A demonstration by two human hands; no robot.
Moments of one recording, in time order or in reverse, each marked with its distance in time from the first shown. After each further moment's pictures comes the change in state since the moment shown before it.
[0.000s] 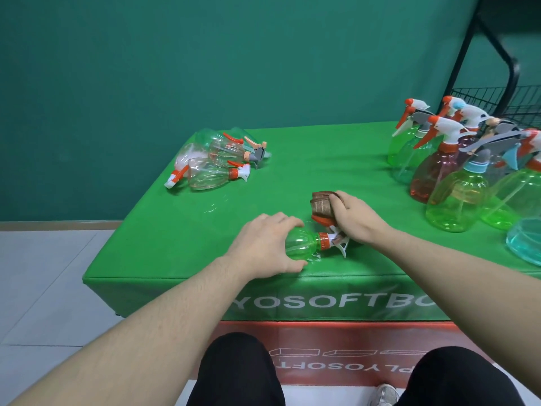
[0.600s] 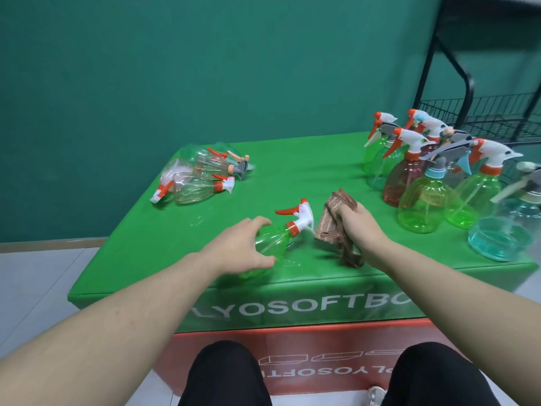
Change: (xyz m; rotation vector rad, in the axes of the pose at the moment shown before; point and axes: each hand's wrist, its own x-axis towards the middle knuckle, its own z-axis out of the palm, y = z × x) left_hand 0.000 -0.007 -0.023 -0.212 -0.134 -0.129; right_hand -0.032 0.006 -0.023 0.607 0.190 0.367
